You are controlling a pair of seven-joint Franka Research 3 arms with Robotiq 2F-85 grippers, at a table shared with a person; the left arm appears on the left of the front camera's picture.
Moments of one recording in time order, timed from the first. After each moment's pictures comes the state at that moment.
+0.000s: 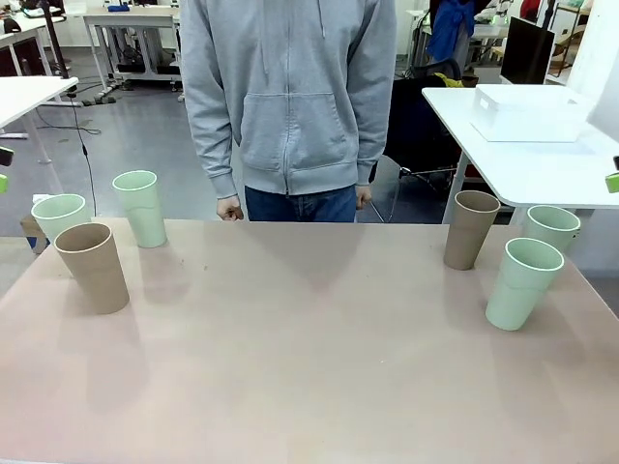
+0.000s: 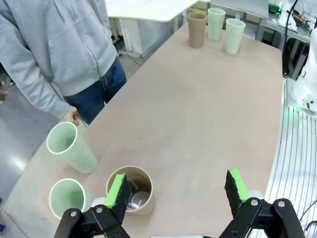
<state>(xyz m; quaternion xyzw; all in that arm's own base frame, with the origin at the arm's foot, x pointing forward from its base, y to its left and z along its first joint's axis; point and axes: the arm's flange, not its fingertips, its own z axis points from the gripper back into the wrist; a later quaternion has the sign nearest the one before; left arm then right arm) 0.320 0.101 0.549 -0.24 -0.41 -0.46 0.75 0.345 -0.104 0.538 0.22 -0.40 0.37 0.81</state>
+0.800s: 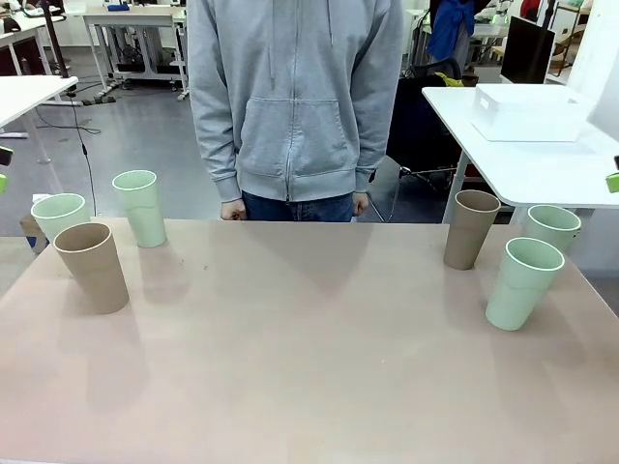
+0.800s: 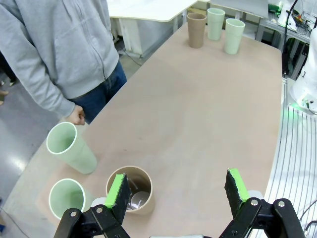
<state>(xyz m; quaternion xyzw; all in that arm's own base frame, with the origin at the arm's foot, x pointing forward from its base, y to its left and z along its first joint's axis) 0.320 0.101 0.549 -0.24 -0.41 -0.46 0.75 0.345 -0.104 0.538 0.22 -0.40 0.37 0.81</state>
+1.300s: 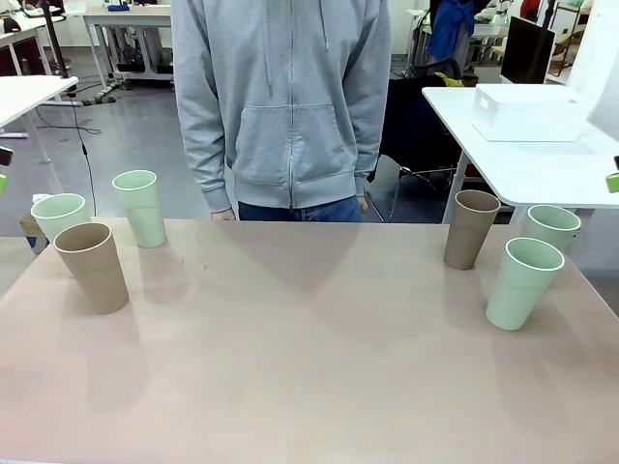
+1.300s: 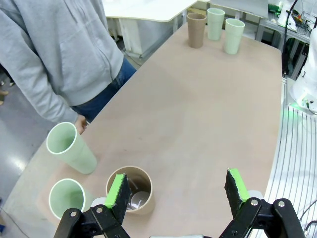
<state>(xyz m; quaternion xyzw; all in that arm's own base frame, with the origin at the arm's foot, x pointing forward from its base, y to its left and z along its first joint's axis) 0.320 0.101 0.549 -0.24 -0.41 -0.46 0.75 0.345 -0.104 0.538 0.22 -0.40 0.37 0.81</state>
